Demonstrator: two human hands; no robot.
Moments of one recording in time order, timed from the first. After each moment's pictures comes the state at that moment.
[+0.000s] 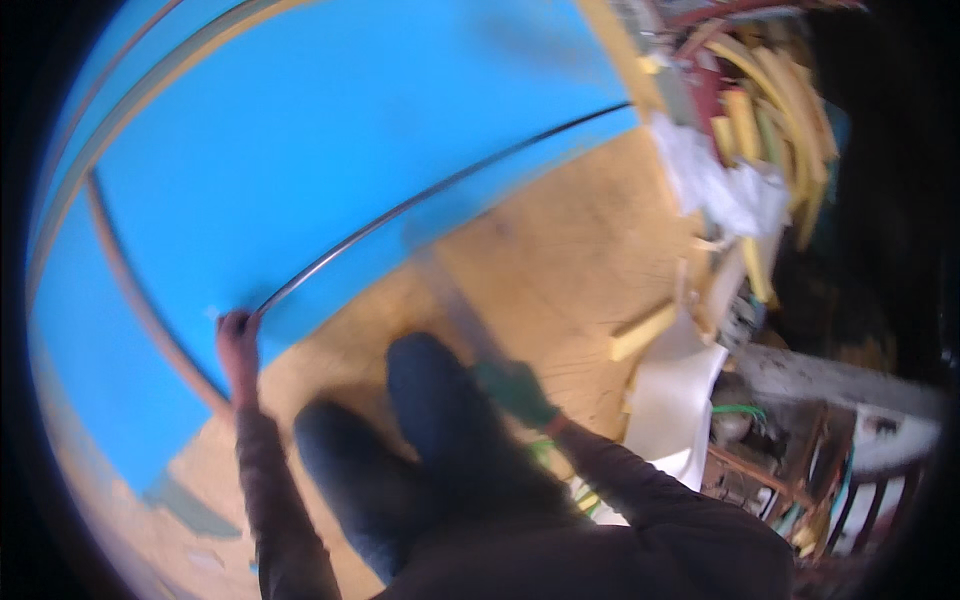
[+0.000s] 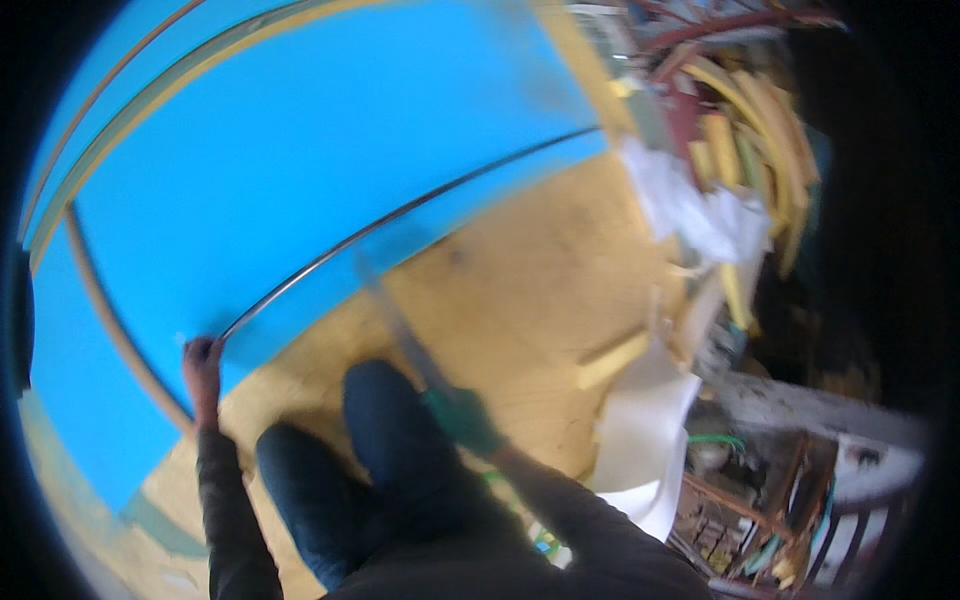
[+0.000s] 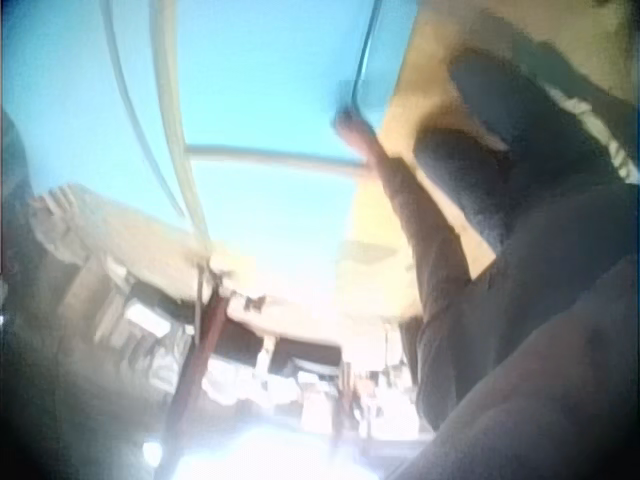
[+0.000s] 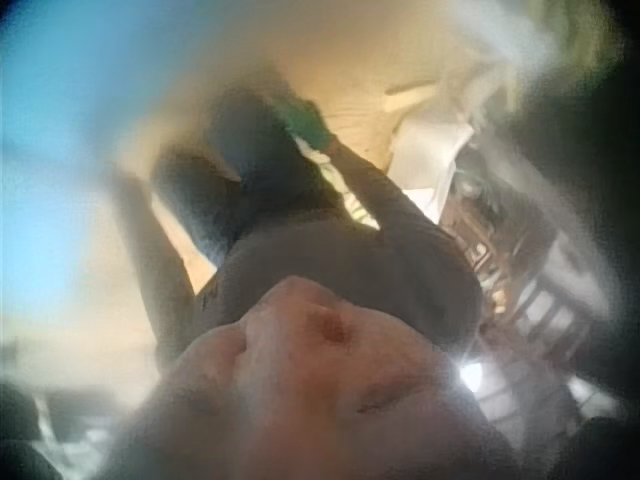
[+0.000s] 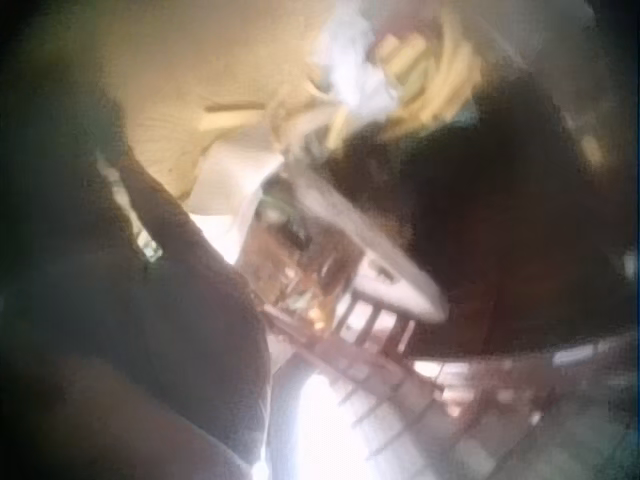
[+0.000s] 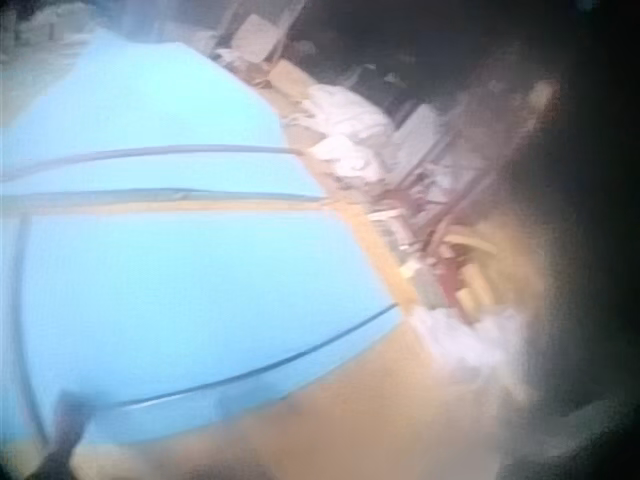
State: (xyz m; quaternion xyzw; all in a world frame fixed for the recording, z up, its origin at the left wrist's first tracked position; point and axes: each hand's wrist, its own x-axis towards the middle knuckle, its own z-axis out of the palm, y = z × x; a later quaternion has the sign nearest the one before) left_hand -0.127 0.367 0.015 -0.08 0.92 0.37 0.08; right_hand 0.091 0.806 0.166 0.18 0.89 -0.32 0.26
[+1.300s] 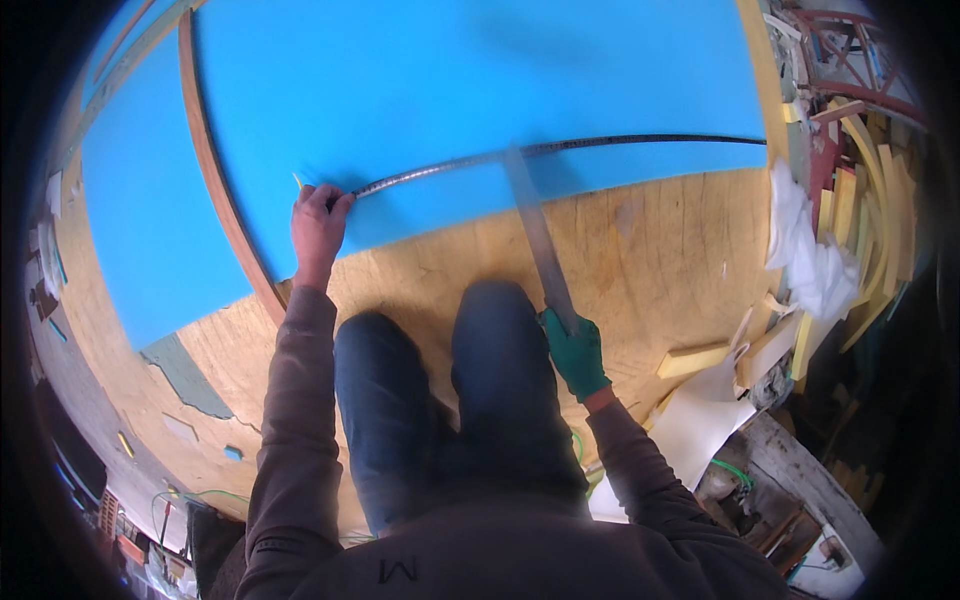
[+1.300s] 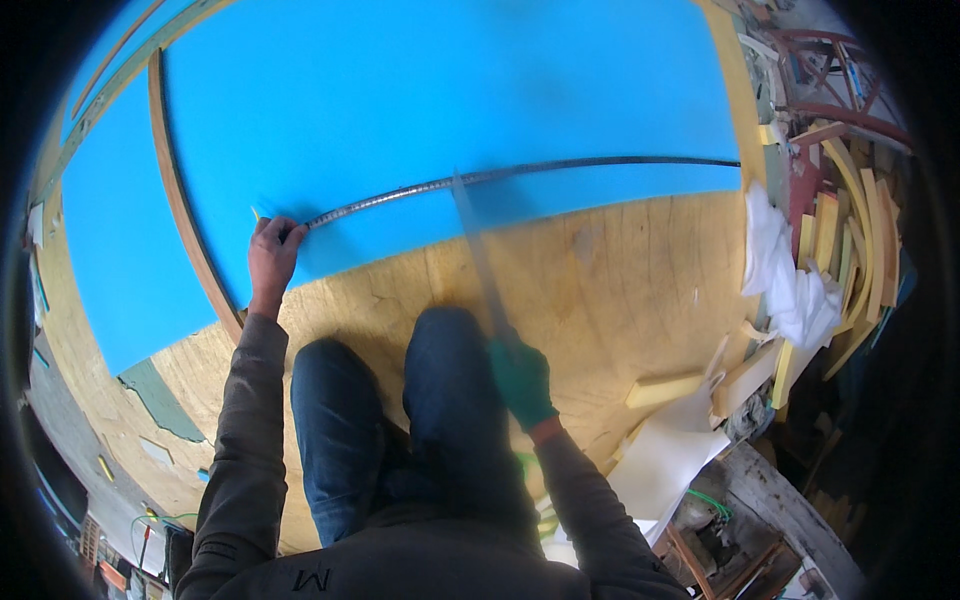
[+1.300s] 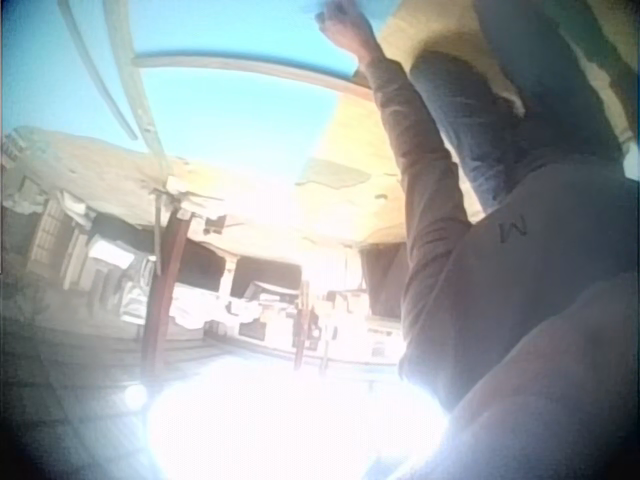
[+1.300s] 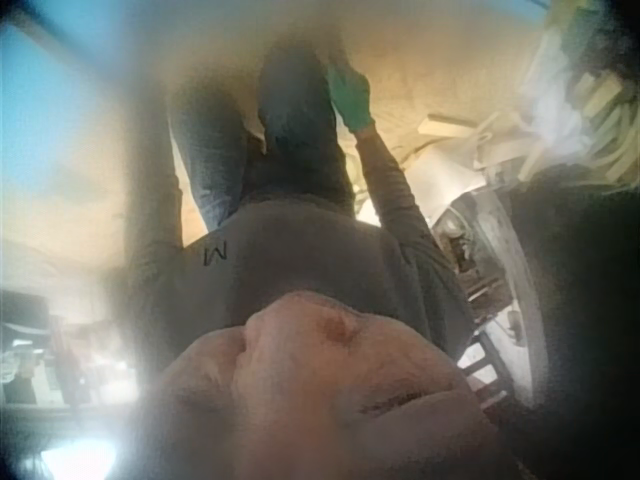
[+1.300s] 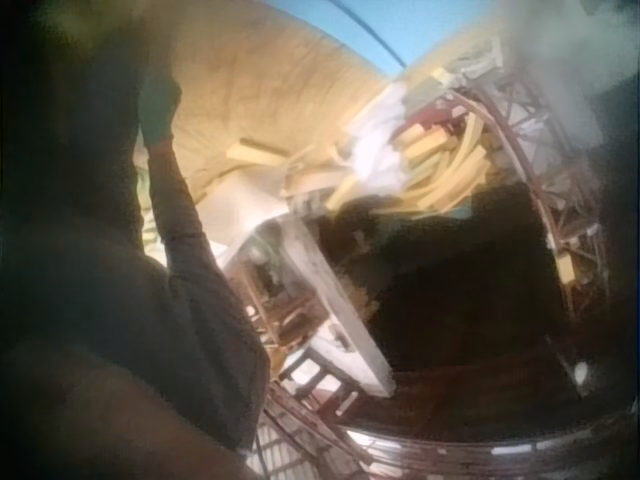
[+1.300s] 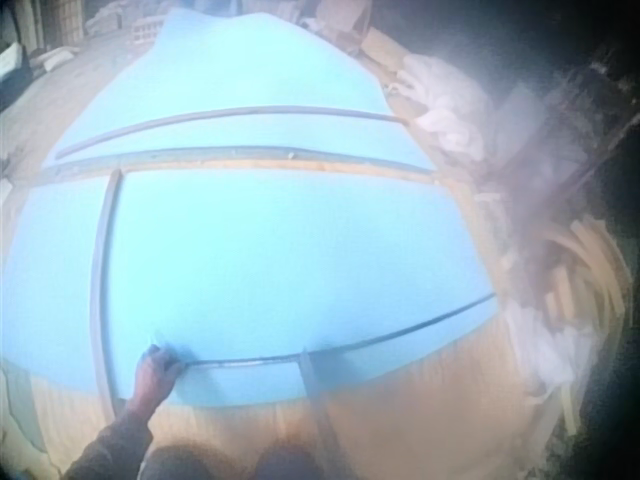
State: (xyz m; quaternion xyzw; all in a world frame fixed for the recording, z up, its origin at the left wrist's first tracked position) left_hand -0.129 0.384 0.010 -0.12 0.93 0.35 0.05; right_hand 0.048 0.782 0.141 0.20 0.89 -0.35 0.21
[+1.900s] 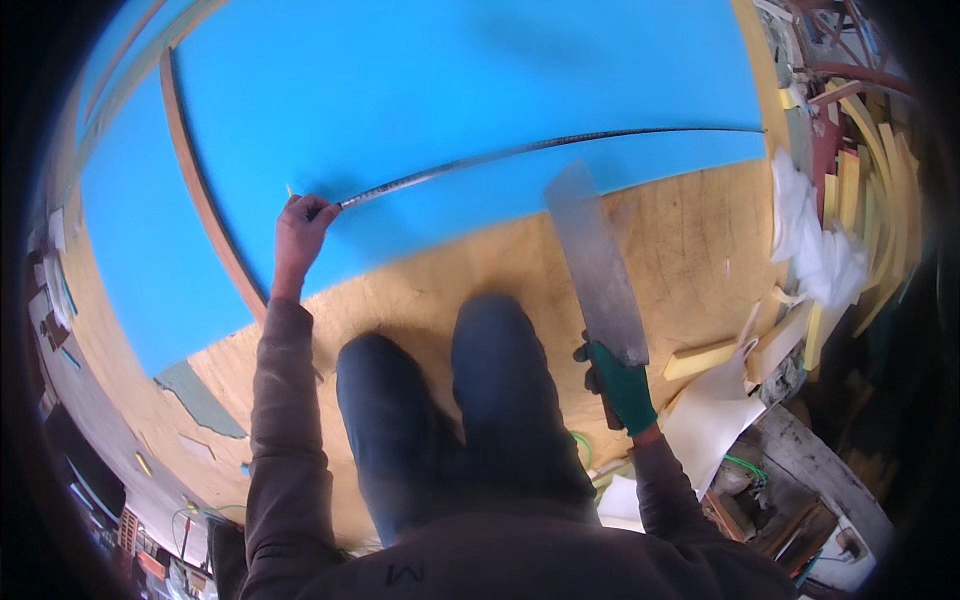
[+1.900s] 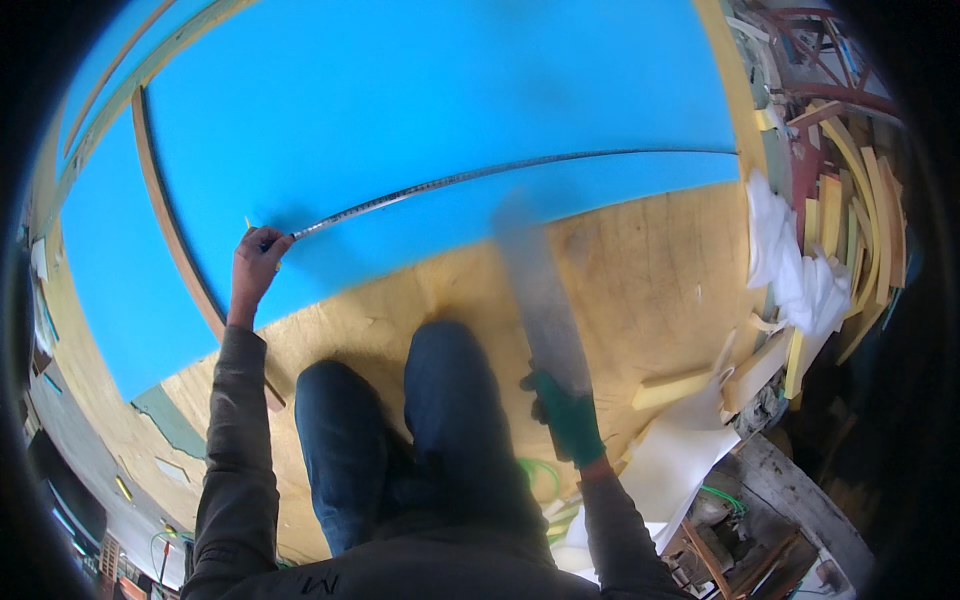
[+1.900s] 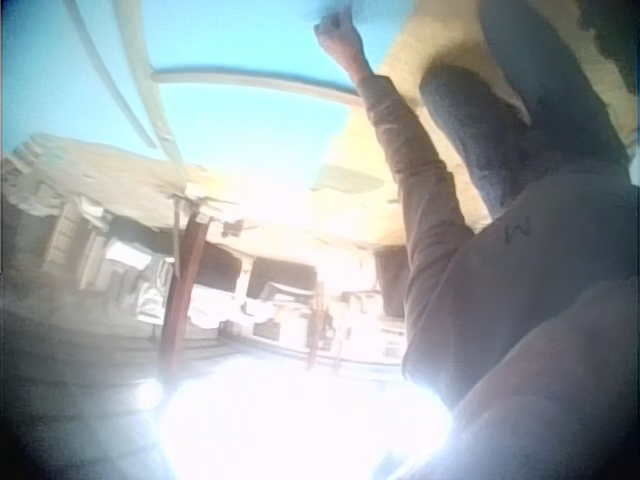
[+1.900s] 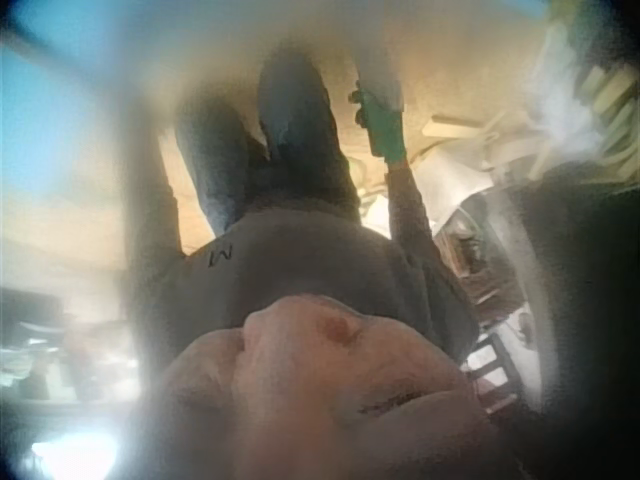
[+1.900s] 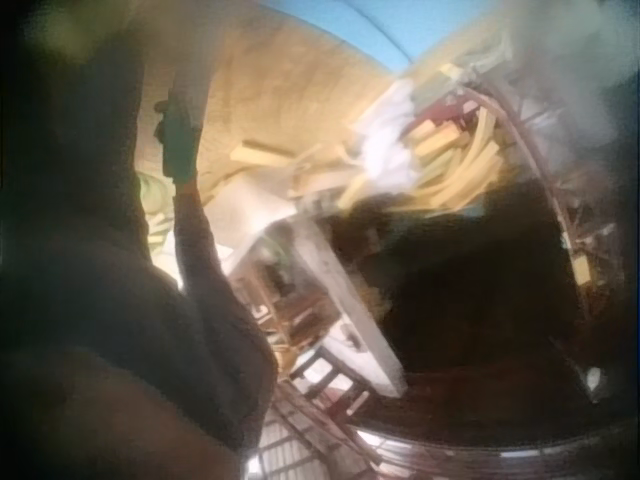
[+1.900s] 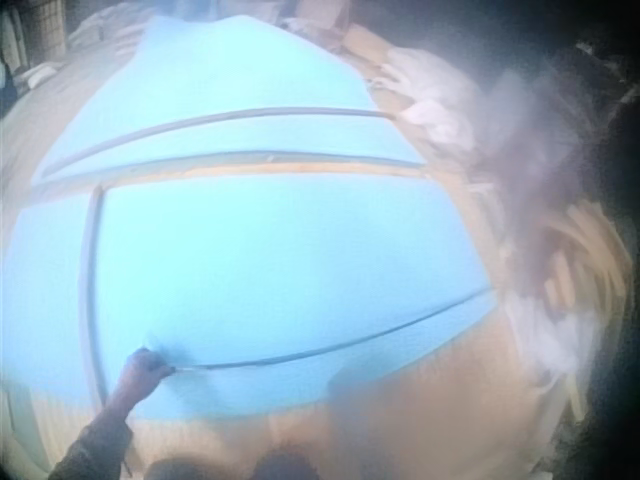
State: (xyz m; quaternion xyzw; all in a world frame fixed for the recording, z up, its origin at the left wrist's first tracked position) left_hand -0.171 0.366 0.017 -0.07 0.90 0.42 0.13; right_hand 0.041 0.827 0.226 0.47 0.62 -0.58 0.25
